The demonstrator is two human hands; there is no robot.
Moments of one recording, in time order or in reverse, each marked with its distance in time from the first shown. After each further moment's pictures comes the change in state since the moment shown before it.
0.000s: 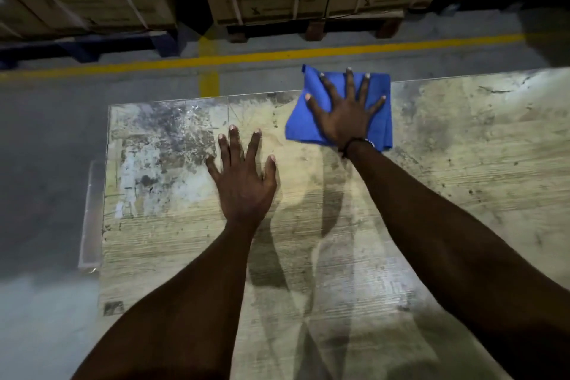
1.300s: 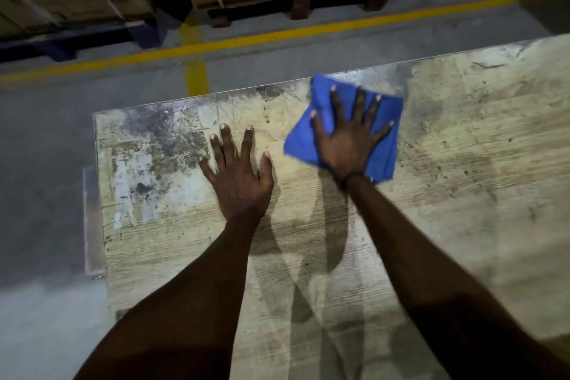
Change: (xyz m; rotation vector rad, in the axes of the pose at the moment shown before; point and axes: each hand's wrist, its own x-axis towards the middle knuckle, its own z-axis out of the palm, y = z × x) left_hand -0.001 0.003 -0.004 -0.014 -0.019 -0.016; right_hand -0.073 0.003 0.004 -0.089 0.144 0.225
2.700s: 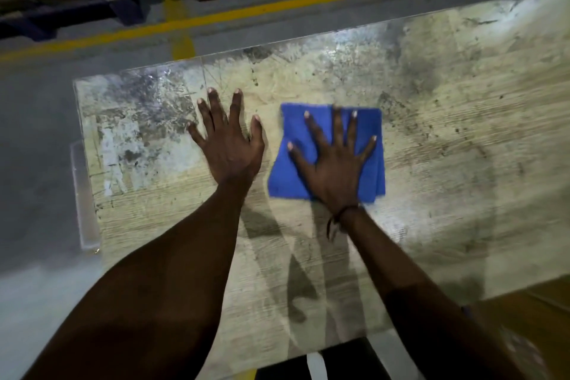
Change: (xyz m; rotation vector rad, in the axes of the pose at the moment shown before) left_hand 0.000 -0.002 0.005 0.046 0.005 0.015; right_hand -0.126 0.029 -0.014 0.019 -0.080 -0.160
